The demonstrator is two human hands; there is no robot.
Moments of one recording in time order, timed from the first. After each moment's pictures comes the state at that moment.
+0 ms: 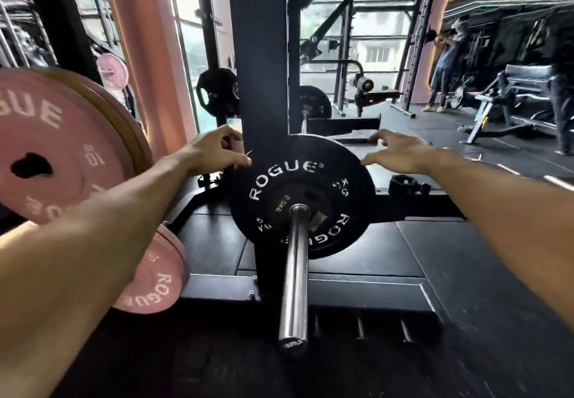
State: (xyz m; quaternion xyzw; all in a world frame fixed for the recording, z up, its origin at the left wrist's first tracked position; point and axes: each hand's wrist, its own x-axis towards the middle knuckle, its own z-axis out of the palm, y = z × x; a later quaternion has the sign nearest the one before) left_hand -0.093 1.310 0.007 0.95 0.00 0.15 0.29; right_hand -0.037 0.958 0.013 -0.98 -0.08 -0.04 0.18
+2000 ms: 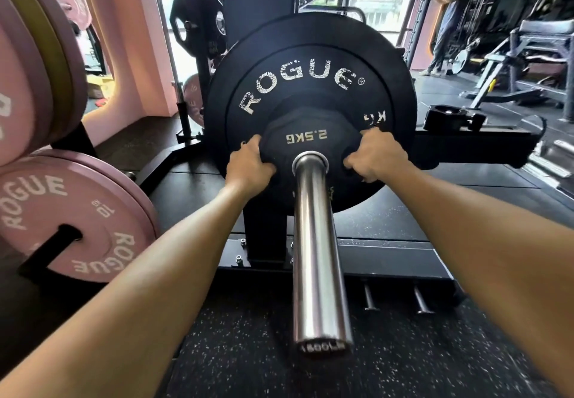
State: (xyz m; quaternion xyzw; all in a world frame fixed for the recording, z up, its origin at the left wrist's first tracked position) left_hand 0.026 1.271 -0.270 0.90 0.06 0.21 0.37; right_hand 0.057 1.050 -0.224 -0.97 0.00 -0.09 0.22
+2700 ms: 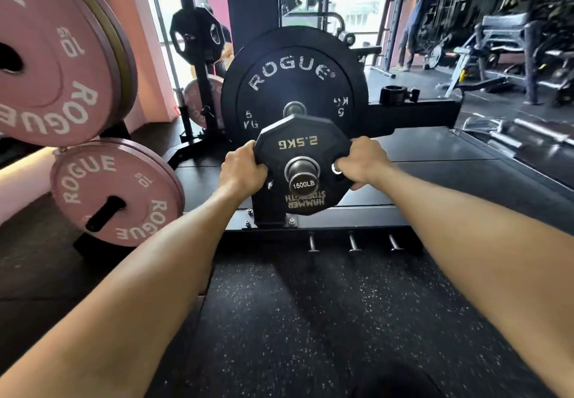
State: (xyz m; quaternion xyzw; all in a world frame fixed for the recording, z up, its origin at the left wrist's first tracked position) left_hand -0.199 1.252 -0.263 0.92 0.04 0.23 0.30; right_hand -0.177 1.023 -0.234 -0.95 -0.02 -0.06 0.32
